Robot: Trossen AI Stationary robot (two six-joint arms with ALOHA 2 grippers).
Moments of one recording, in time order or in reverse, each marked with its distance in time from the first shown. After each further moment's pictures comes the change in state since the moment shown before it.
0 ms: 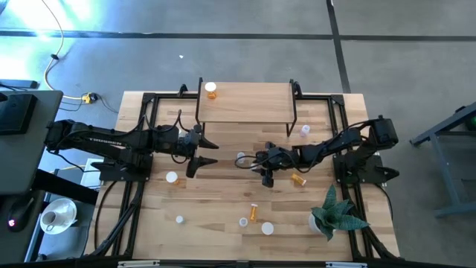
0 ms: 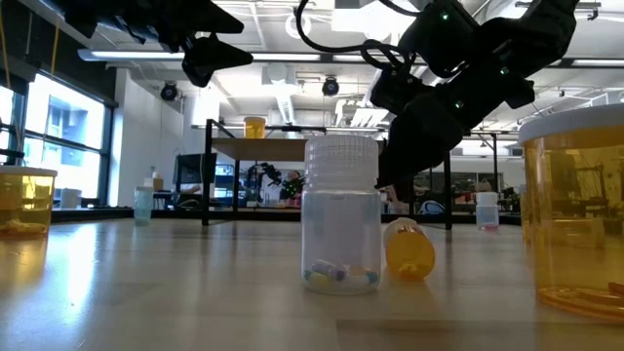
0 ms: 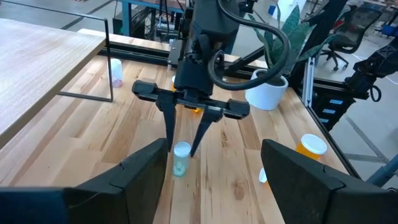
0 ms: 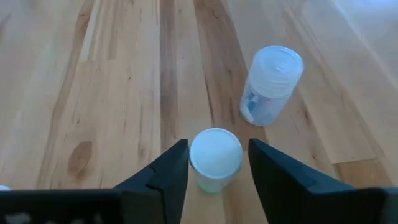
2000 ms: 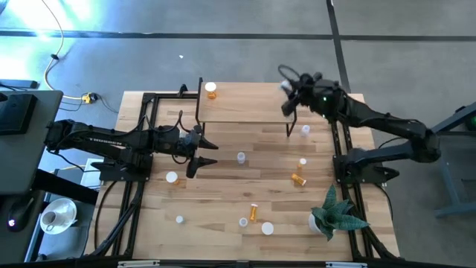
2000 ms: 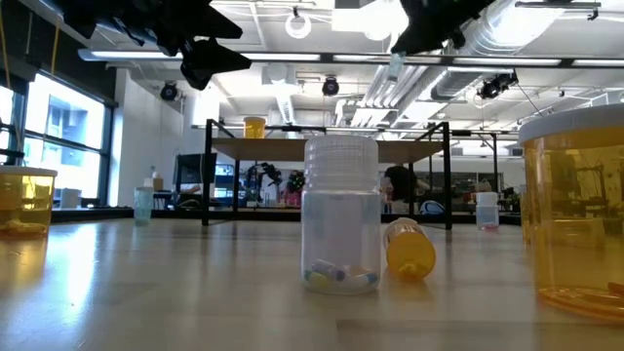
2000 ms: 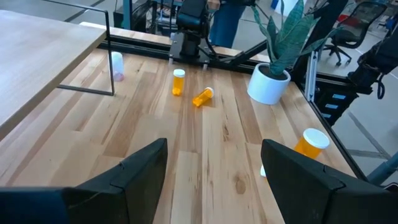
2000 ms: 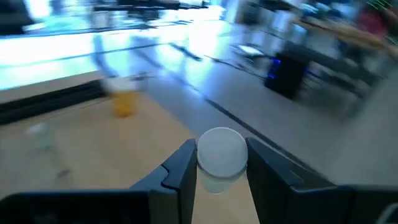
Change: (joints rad) left arm -0.001 0.002 0.000 -0.021 -0.004 0.000; right arm -0.487 -0.545 0.359 -0.517 0.321 -0.113
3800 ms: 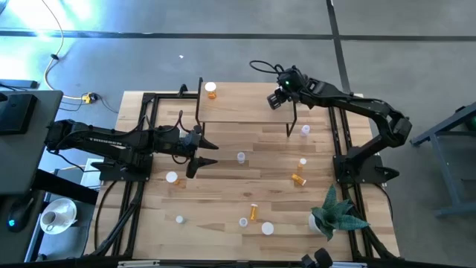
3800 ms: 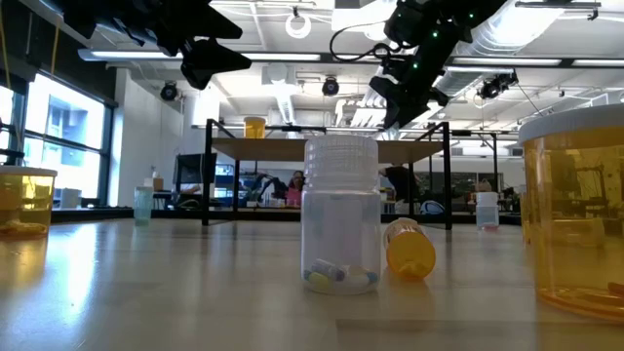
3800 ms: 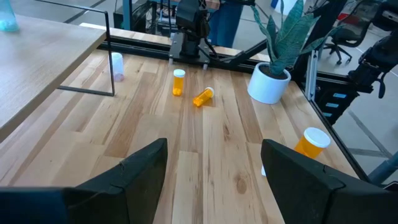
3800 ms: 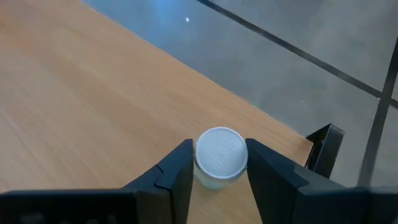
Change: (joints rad) left arm 0.000 0.000 0.000 -0.001 0.000 0.008; right arm -0.169 0.396 0.197 -0.330 -0.085 0.202
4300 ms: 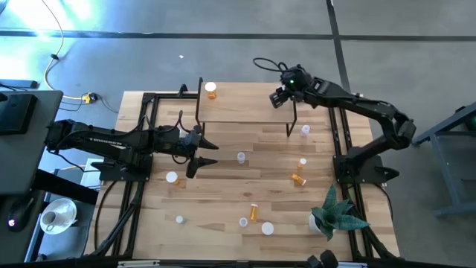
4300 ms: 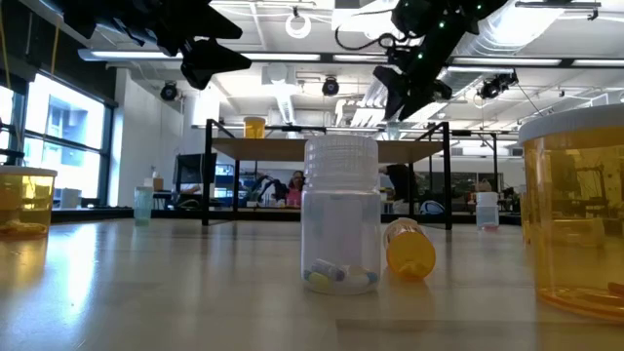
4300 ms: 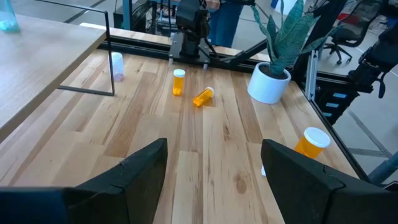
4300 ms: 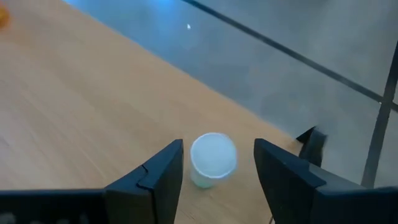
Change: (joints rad) left arm 0.000 0.000 0.000 0.000 0.000 0.000; right arm 0.000 -0.060 -0.001 0.005 -0.001 -0.001
